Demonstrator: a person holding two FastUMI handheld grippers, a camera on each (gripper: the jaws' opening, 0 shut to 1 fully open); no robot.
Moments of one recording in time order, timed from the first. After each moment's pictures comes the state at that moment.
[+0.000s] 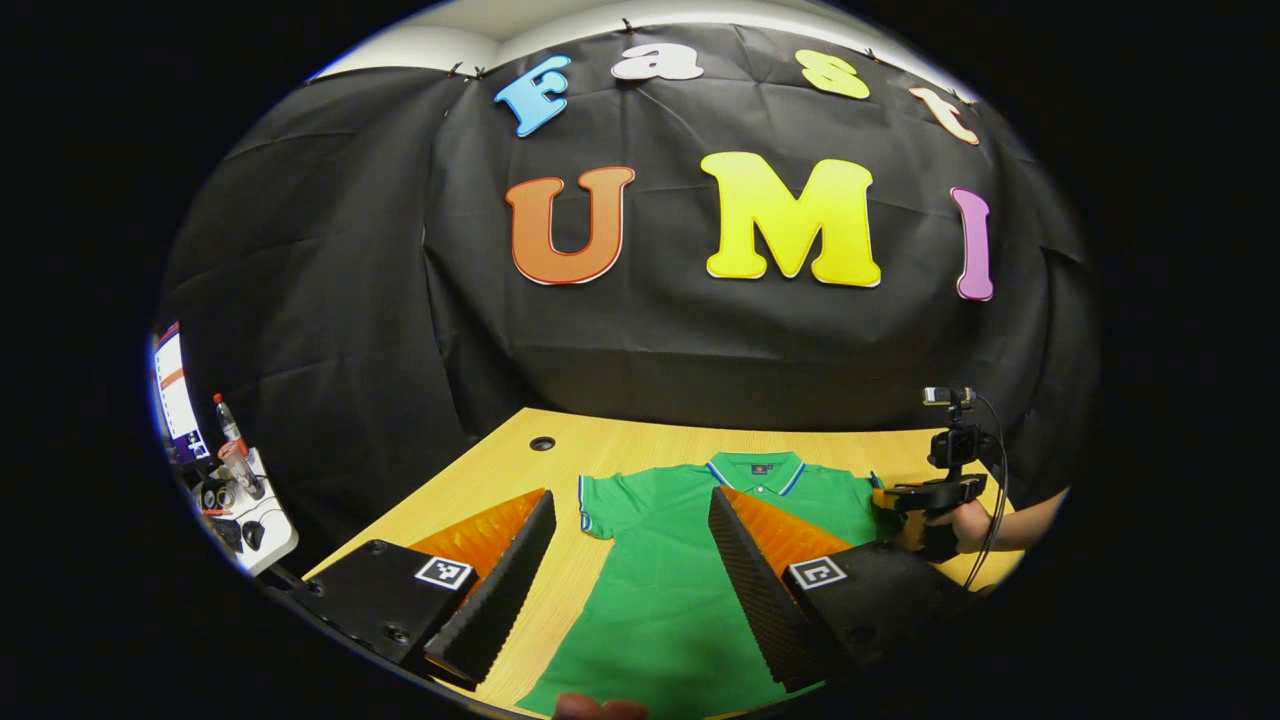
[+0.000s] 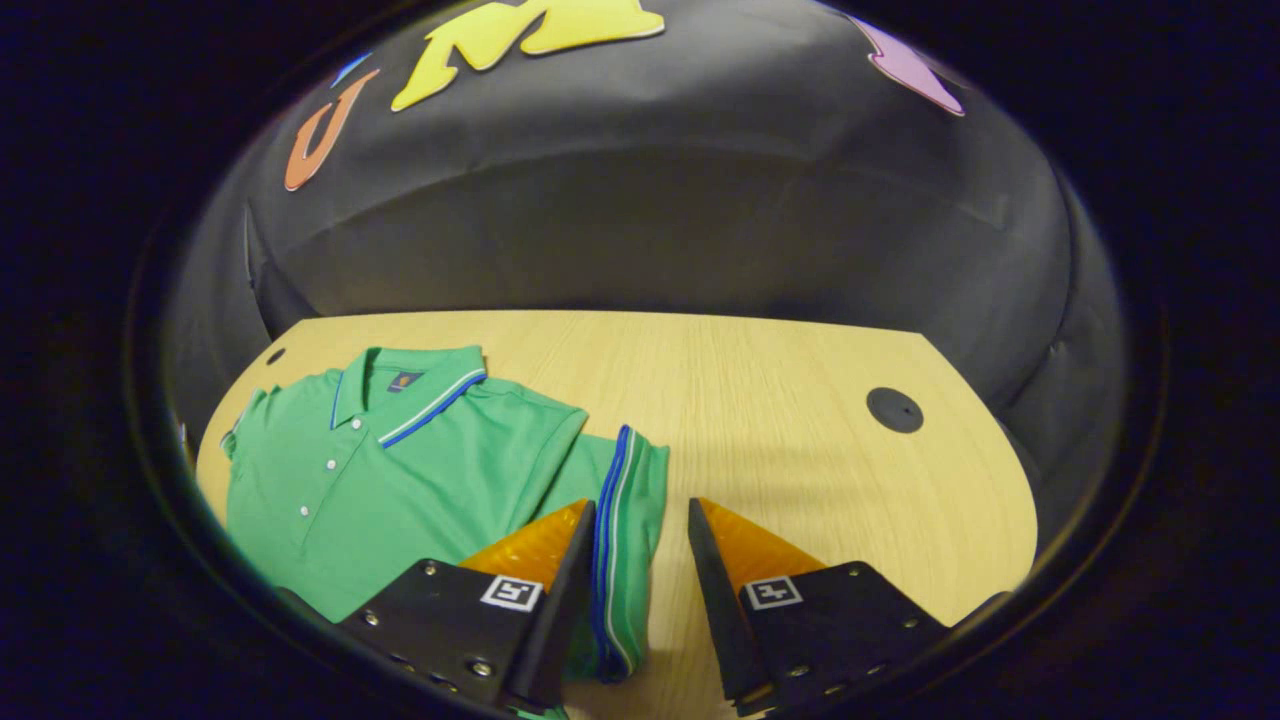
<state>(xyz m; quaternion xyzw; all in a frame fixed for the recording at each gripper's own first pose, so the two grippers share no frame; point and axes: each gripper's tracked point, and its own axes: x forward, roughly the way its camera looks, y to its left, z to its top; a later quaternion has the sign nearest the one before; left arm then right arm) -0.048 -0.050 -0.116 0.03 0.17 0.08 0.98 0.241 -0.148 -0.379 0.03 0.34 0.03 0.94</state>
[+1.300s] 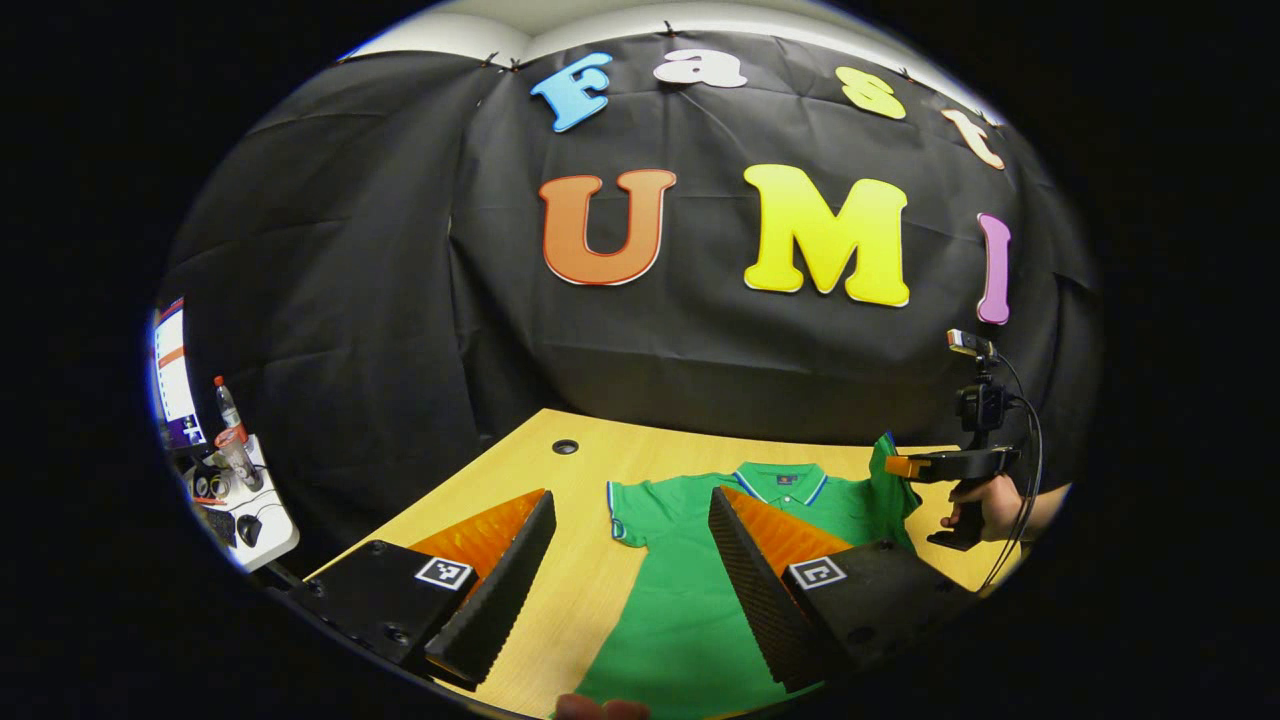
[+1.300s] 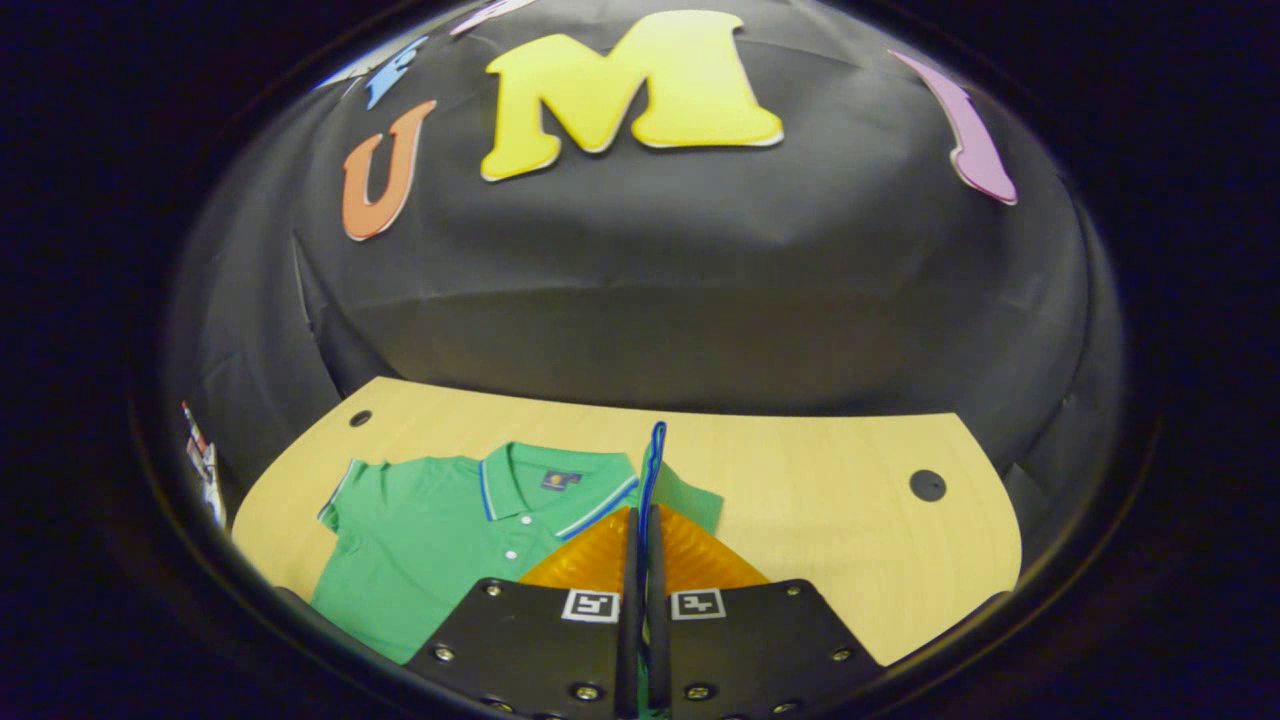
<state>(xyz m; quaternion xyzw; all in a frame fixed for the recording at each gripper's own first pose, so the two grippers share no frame) -0.050 0.019 -0.114 -0.01 0.16 0.10 0.98 0.226 -0.022 -0.249 0.03 0.28 0.11 0.95</state>
